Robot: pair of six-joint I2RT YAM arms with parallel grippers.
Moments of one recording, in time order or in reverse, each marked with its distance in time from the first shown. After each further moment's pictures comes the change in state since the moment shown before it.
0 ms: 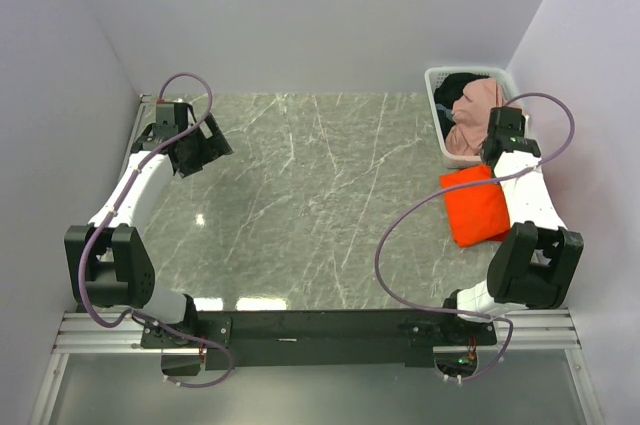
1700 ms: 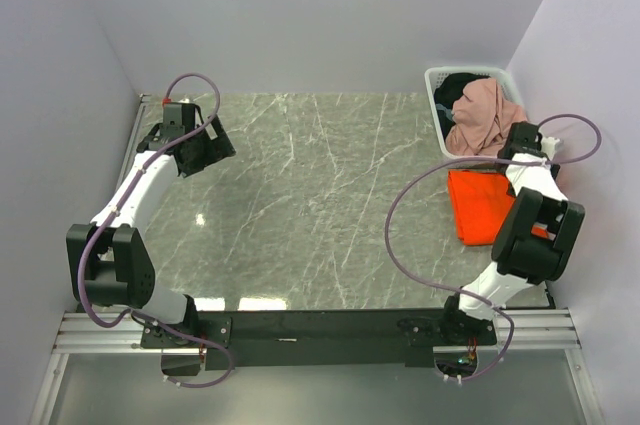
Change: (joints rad) left arm -0.043 0.002 0.000 -0.003 -0.069 0.023; right arm -0.196 0.210 -0.071 0.221 0.143 0.169
